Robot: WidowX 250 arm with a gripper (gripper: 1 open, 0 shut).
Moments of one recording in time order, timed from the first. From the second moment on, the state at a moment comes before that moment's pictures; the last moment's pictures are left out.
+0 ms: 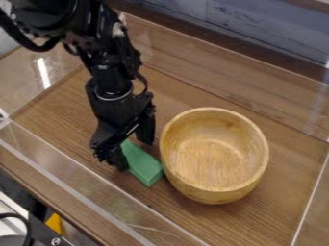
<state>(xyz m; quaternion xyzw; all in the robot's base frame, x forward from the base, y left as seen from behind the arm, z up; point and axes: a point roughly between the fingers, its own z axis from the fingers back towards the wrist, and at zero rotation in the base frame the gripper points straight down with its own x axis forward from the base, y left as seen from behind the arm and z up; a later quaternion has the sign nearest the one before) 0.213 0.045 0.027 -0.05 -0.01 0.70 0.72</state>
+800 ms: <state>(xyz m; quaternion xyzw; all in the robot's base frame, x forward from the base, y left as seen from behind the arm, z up) 0.213 0.025 0.022 -0.06 -0.03 0.74 0.67</state>
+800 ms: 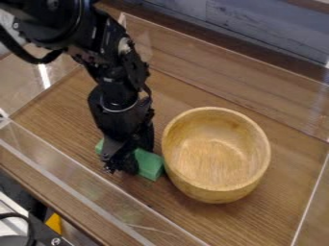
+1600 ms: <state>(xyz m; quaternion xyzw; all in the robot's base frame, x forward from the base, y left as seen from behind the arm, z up) 0.202 0.016 0.031 -0.05 -0.02 0.73 0.68</state>
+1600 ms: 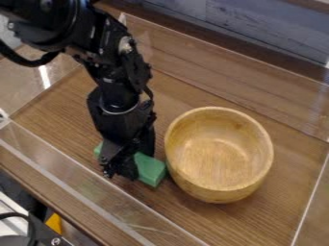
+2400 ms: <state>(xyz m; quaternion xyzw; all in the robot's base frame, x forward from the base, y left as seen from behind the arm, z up) 0.198 0.017 0.036 -0.05 -0.02 0.76 0.65</state>
